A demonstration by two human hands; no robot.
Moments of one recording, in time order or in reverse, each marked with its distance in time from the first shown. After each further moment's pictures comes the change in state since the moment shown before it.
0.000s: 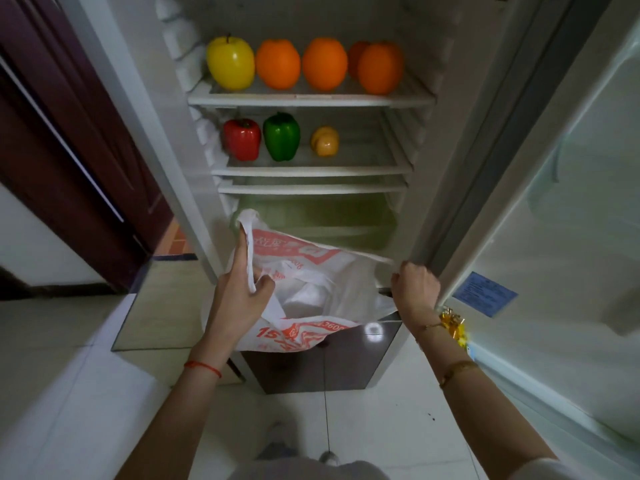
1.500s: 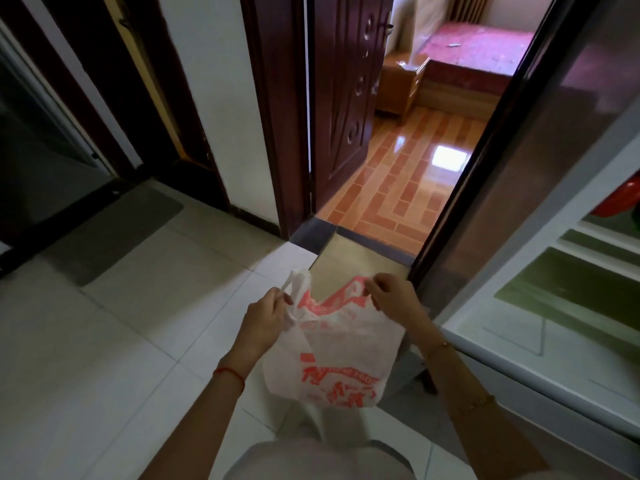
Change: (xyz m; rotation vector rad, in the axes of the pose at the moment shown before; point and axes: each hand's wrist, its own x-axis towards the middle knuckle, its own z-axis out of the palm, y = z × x) left_hand -0.028 -0.297 -0.270 0.035 0.151 -0.658; right_hand -0.111 -0.465 0.089 0.558 -0.662 -0.676
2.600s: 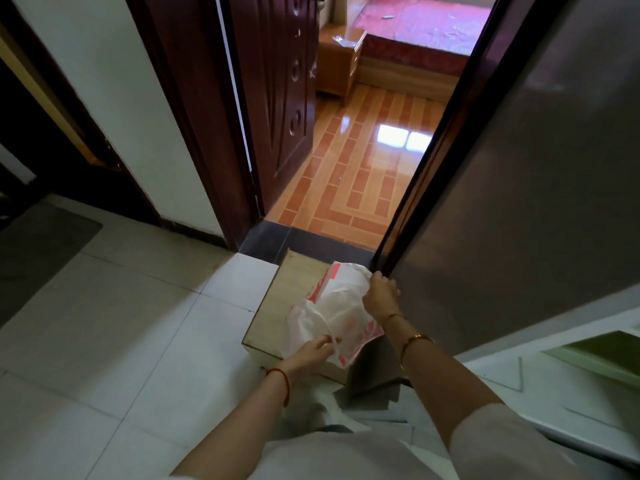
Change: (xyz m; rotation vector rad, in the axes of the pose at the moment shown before) left_hand 0.157 0.046 0.150 -0.139 -0.826 -0.185; right_hand 0.184 0.097 -0.014 -0.390 0.133 0.460
